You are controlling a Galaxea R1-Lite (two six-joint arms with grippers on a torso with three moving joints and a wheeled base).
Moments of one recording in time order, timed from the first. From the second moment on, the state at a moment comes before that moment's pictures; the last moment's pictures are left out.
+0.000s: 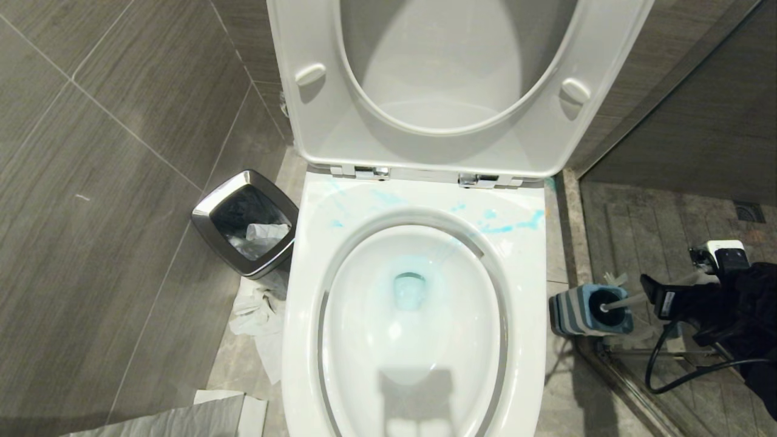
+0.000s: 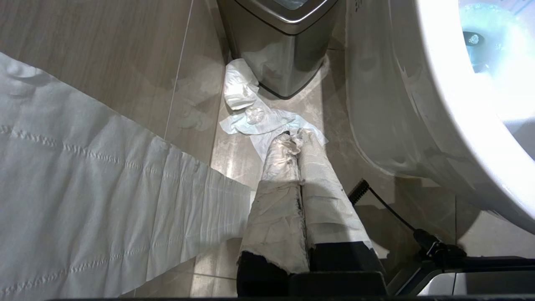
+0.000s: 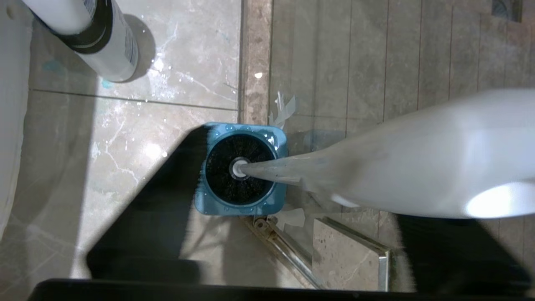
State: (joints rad) left arm 0.00 0.00 0.00 0.00 0.00 0.01; right arm -0.19 1.94 -0.38 -1.36 -0.12 -0.12
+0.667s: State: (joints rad) left arm 0.00 0.00 0.00 0.00 0.00 0.01; right arm -0.19 1.99 -0.42 -1.49 -0.11 -0.13
